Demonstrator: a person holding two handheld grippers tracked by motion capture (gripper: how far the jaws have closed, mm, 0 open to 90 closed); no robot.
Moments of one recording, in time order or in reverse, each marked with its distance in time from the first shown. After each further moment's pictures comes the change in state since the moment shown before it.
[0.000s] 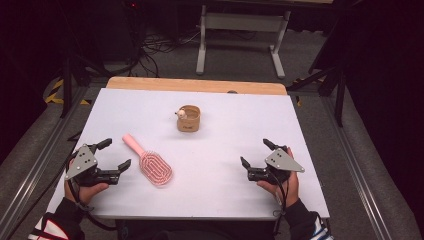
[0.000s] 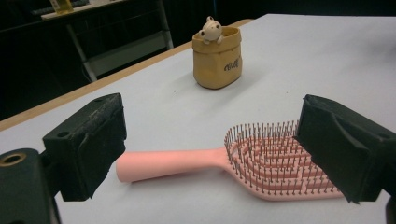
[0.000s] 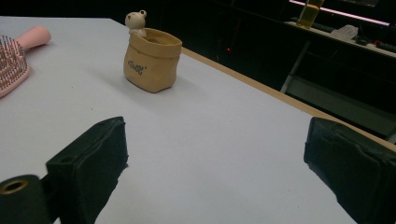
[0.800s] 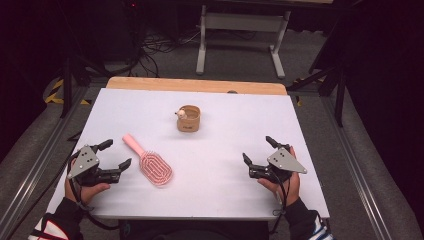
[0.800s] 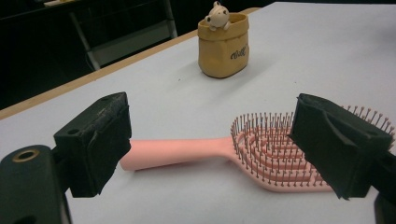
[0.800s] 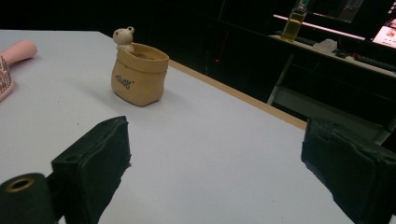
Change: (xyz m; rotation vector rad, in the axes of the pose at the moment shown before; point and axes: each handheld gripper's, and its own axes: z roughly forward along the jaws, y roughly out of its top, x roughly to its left) left arm 0.001 -0.003 0.003 0.044 0.019 -0.002; right arm -0.002 0.005 -0.003 -0.050 -0.054 0.000
